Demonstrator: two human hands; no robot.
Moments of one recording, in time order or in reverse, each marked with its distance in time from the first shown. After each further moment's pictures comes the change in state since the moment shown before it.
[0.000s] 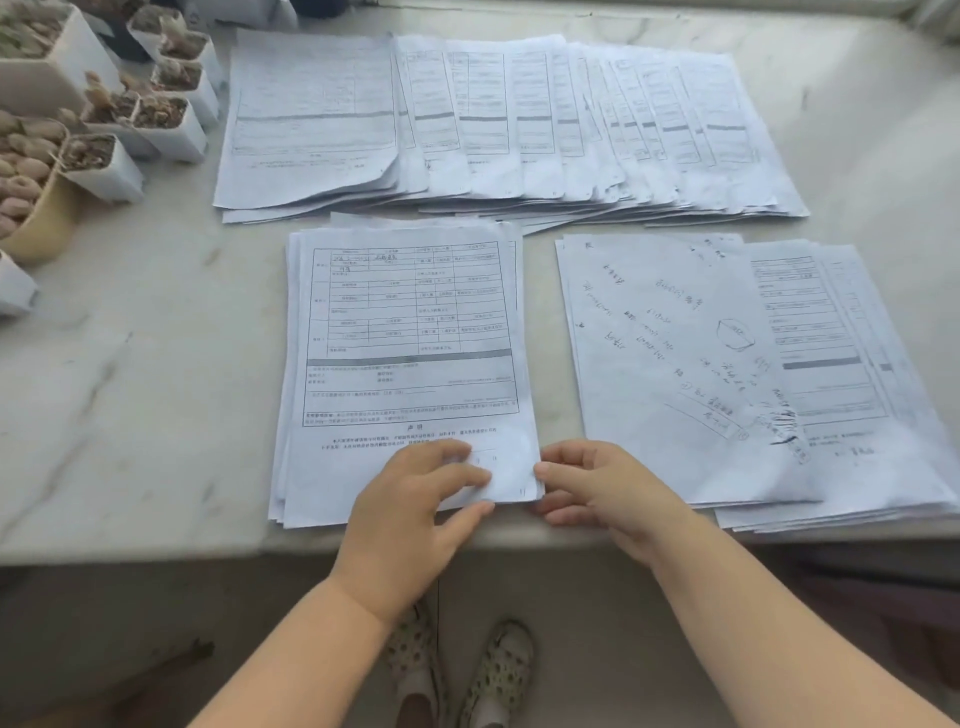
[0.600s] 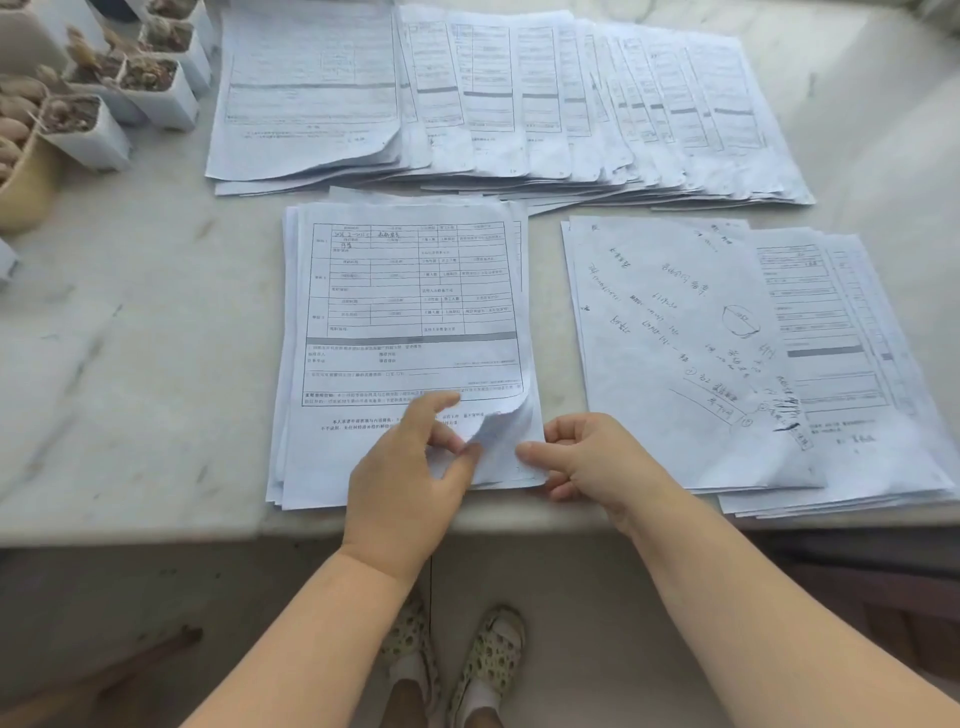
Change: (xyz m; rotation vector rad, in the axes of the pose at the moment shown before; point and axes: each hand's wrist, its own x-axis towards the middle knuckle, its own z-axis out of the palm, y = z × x) left_hand 0.011 0.012 -0.001 -0.164 0.141 -0.287; right_hand 0.015 -0.003 0.013 -0.160 0.175 -0.036
